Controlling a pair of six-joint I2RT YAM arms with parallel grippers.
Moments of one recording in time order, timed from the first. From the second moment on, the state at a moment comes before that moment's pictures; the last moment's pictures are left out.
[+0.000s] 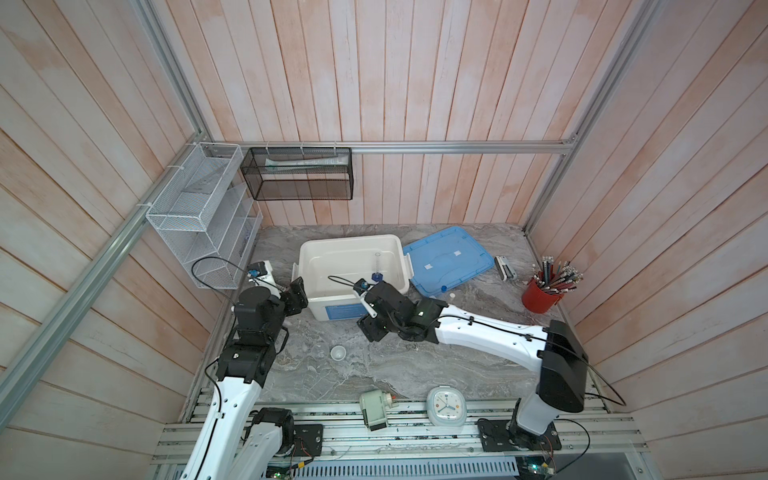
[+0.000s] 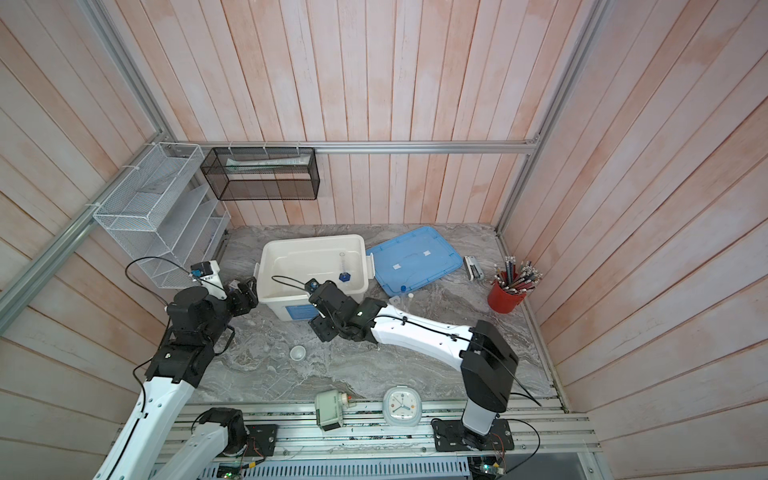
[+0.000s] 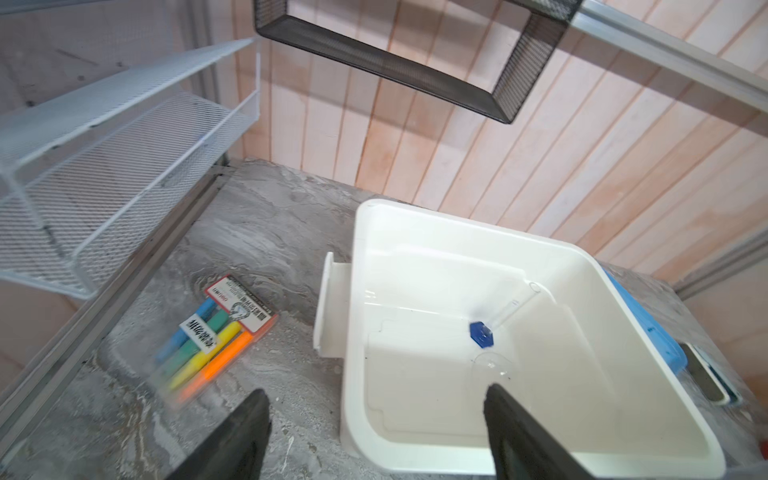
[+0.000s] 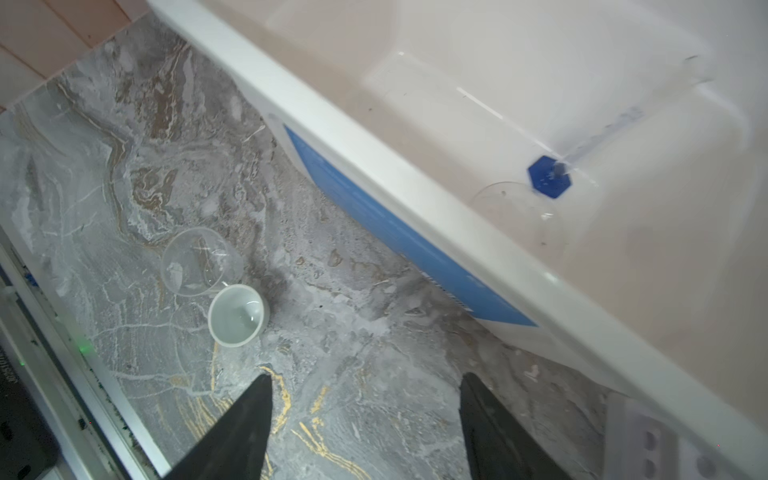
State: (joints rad) left arm -0.05 0.73 0.72 -0.30 -0.07 -0.33; right arm 1.11 1.78 1.42 -0.52 0.17 0.22
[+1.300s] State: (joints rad) left arm 0.05 0.65 0.62 -0.29 -0.07 -0.44; right arm 1.19 2.20 1.72 -0.67 0.07 0.26
